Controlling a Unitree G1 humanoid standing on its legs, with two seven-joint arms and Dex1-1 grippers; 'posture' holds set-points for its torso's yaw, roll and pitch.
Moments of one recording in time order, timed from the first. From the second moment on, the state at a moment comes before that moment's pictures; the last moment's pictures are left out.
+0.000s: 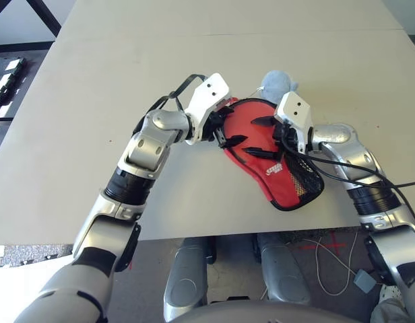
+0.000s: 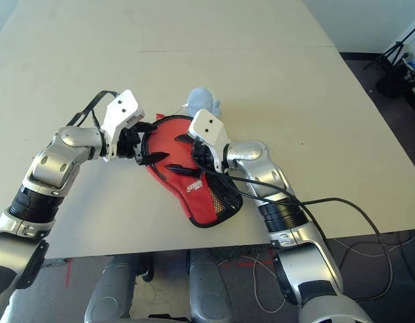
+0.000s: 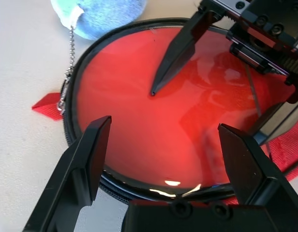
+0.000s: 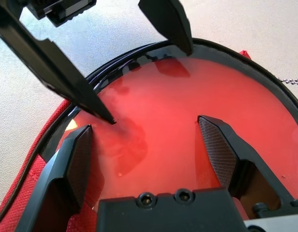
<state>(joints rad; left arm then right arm) -0.75 0.43 -0.26 0.01 -0.06 0.62 -0.93 -0.66 -0.48 0.25 0.16 0.12 0.34 0.99</state>
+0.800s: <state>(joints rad) -0.75 0.42 -0.29 0.09 -0.07 0.60 -0.94 -0.93 -0.61 0.10 0.31 0.19 0.45 1.07</state>
